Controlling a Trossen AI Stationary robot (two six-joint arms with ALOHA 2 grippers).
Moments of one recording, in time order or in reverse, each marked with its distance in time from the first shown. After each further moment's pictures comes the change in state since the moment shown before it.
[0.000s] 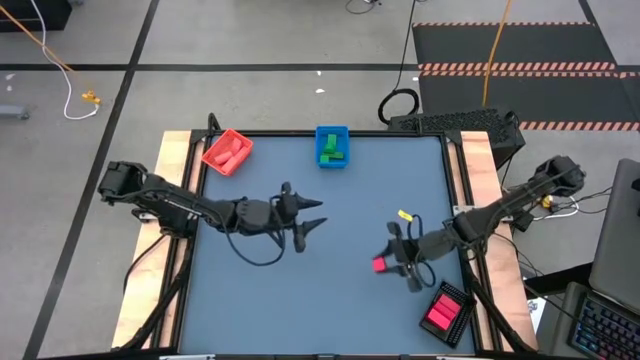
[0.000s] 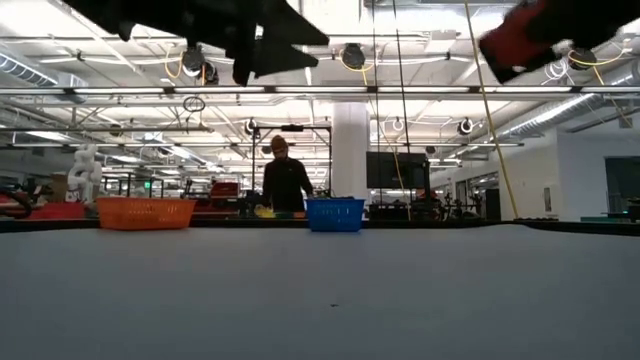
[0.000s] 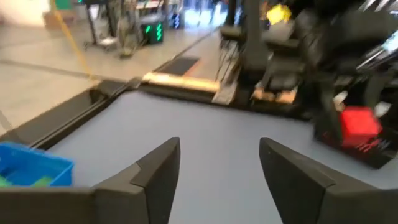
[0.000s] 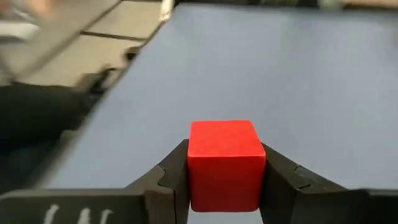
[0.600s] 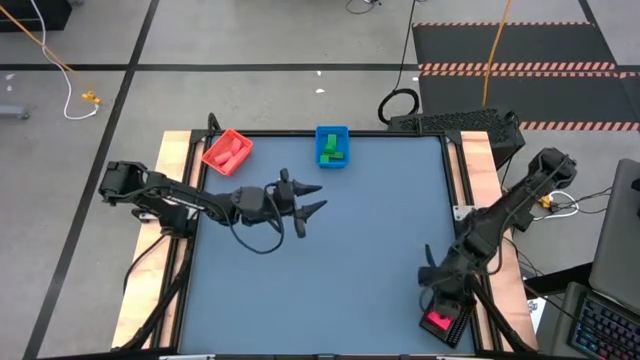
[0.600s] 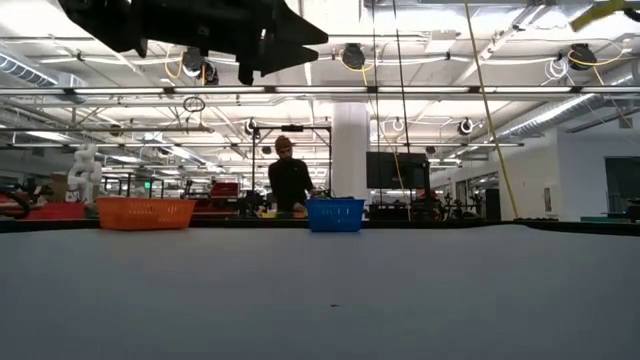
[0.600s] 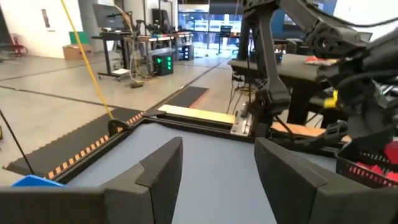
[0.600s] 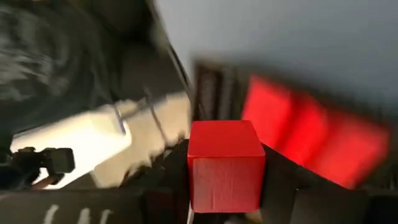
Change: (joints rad) left arm 0.102 0.000 -0.049 0.210 0.051 0.077; right arm 0.282 -0.005 0.000 -0.383 -0.632 1.189
